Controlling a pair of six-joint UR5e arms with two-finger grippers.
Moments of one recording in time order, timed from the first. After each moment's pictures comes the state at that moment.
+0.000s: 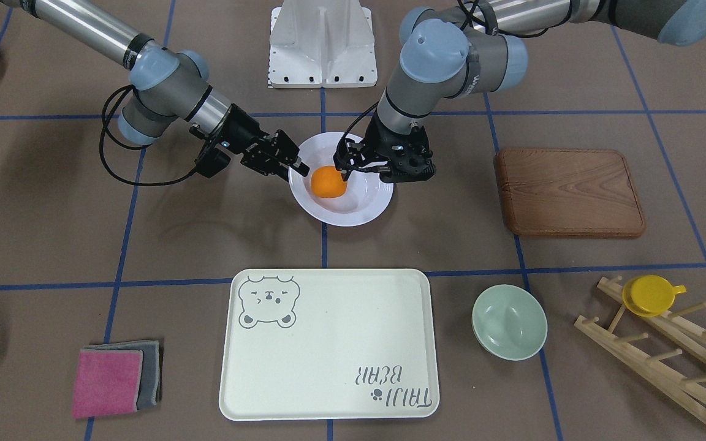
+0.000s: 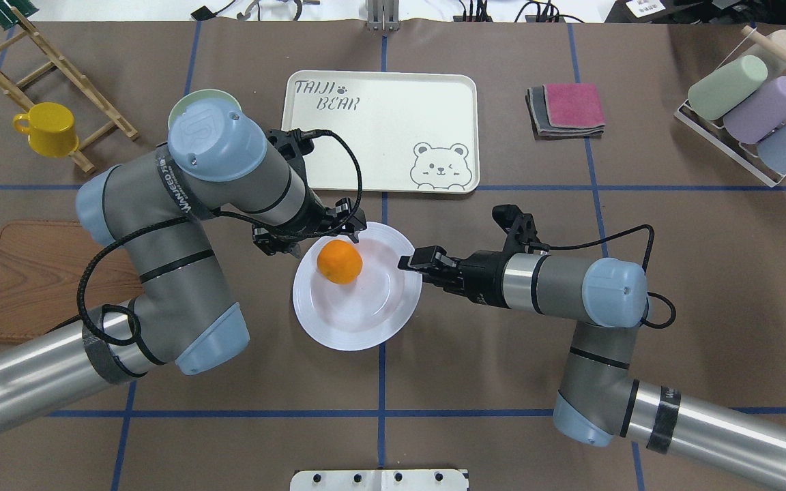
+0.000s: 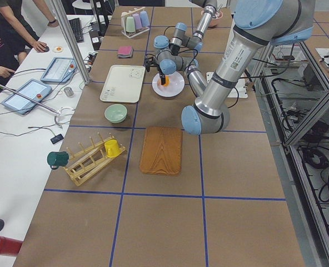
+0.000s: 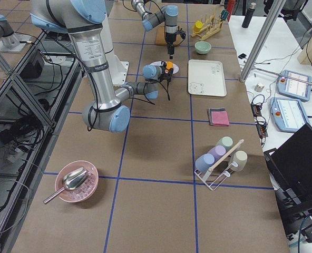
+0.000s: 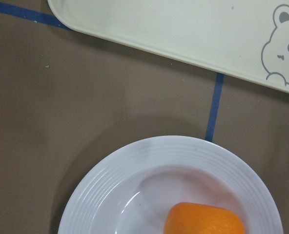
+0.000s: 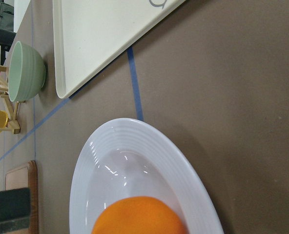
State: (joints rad) left arm -0.60 -2.22 -1.68 -1.77 -2.03 -1.42; right arm 0.42 -1.17 1.49 -0.25 1.68 1.79
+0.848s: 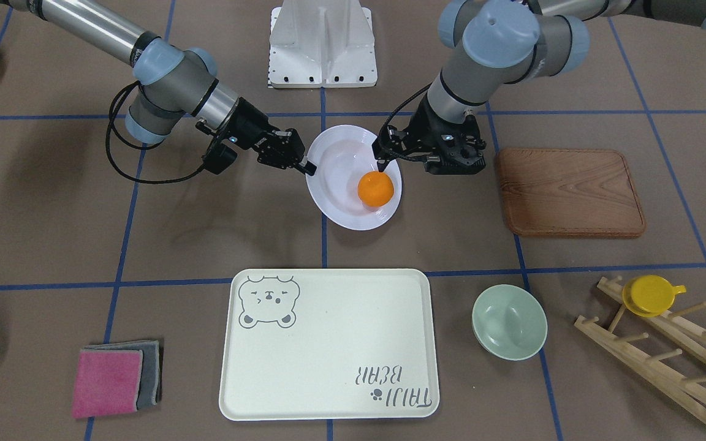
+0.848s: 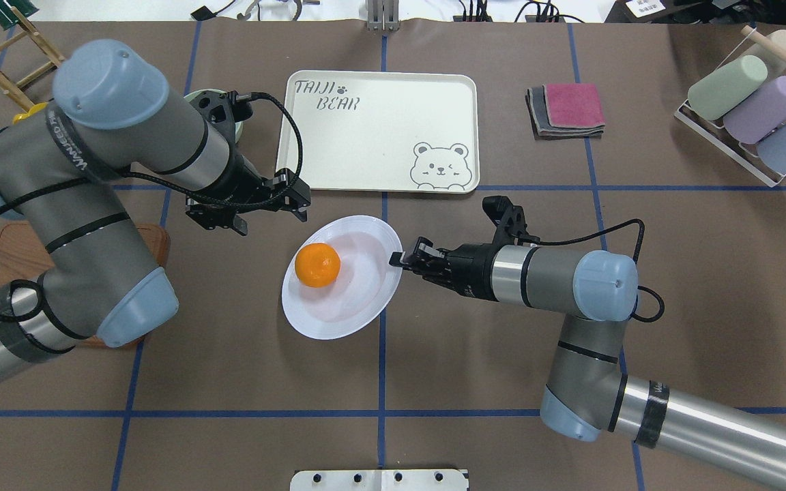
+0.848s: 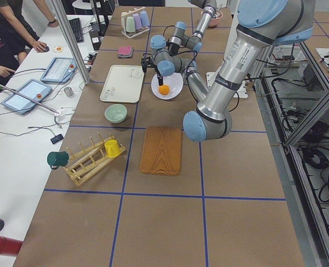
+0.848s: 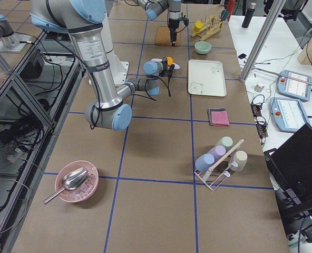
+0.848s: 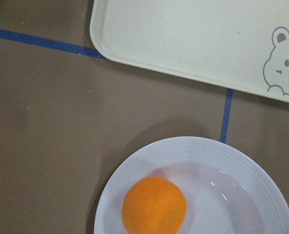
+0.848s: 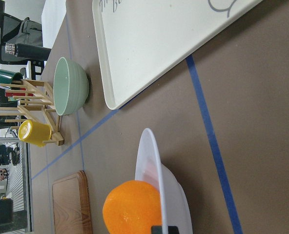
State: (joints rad) left arm -0.73 -2.11 -1.85 -1.67 -2.17 -1.27; right arm 0.44 -1.13 1.50 -0.25 1.68 1.84
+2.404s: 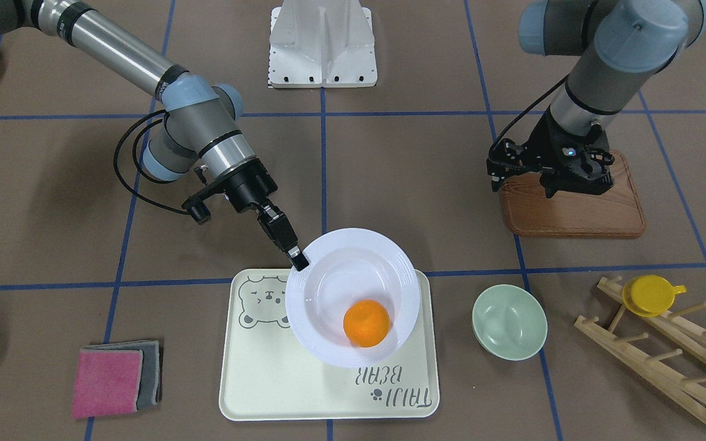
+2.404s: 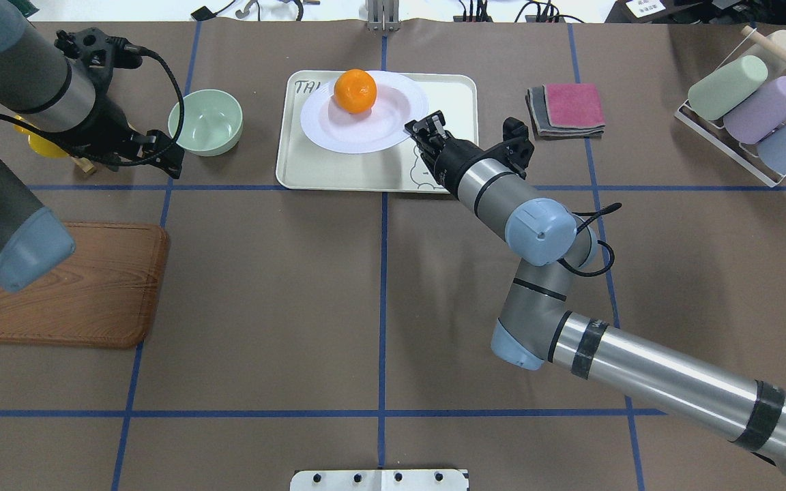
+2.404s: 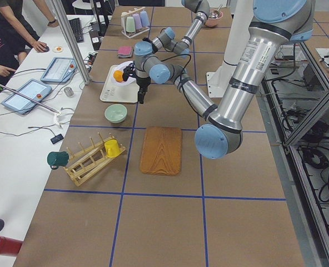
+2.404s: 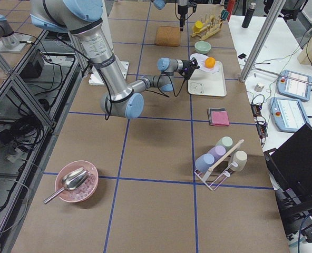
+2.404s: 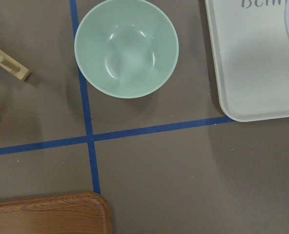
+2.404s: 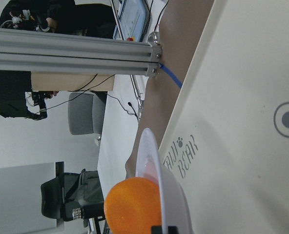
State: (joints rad) left arm -0.92 -1.97 -1.88 -1.54 -2.12 -0.75; right arm 0.53 -0.91 1.21 -0.29 1.18 2.21
